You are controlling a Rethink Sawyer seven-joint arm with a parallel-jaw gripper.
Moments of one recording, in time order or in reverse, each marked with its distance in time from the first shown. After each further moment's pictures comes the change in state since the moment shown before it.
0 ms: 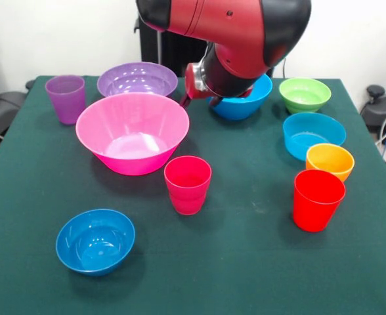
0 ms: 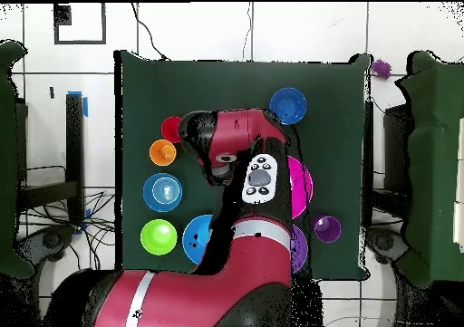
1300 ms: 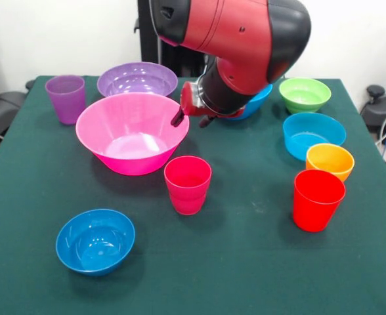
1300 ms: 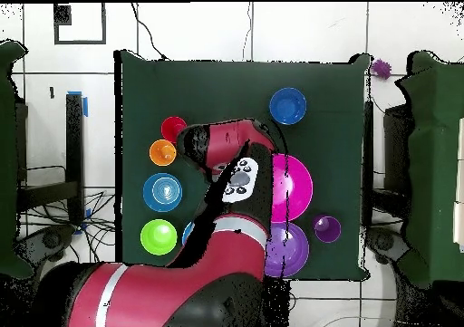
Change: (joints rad) arm 0.075 0.079 -0.106 -0.001 0.001 -0.178 0.038
